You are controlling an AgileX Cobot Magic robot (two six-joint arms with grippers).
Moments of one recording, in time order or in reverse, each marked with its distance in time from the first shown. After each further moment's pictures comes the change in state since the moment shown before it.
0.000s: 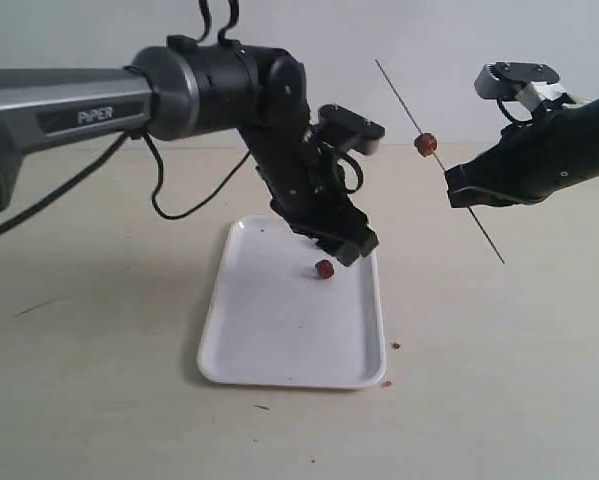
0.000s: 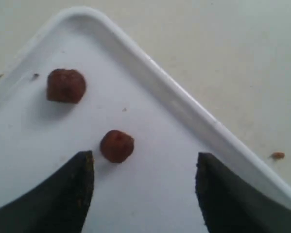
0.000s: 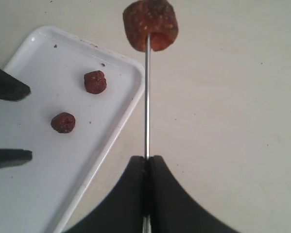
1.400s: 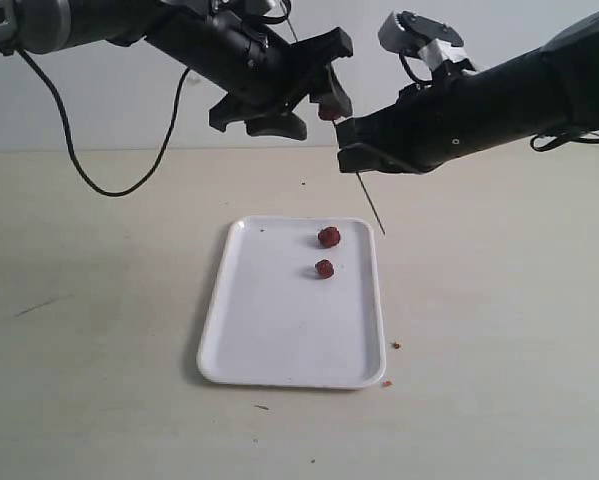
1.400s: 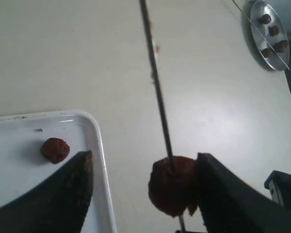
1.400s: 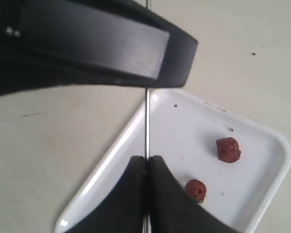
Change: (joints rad) left arm 0.192 -0.145 -0.001 -0.460 -0.133 -0.380; right arm 0.236 0.000 -0.088 0.239 -0.005 0.021
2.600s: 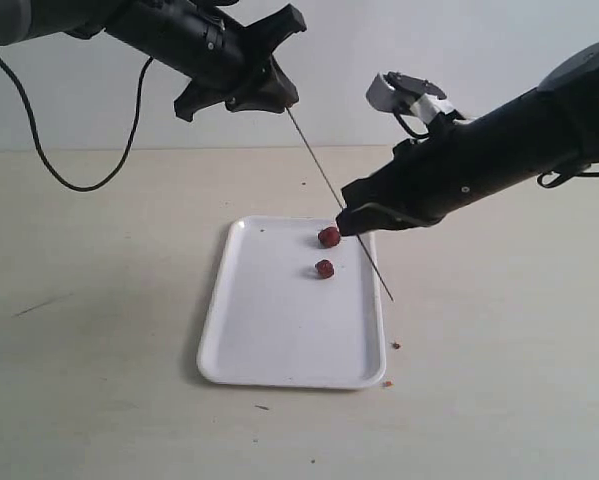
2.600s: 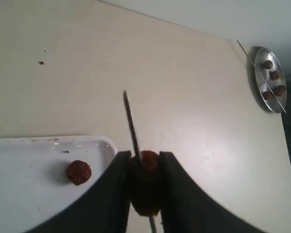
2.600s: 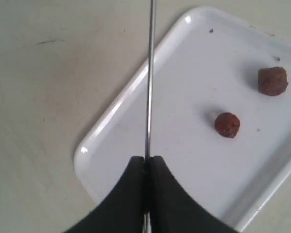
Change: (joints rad) left arm 0.081 0.000 0.000 -0.038 -0.022 -0.034; right arm 0.000 -0.002 0.070 -0.098 0.143 0.007
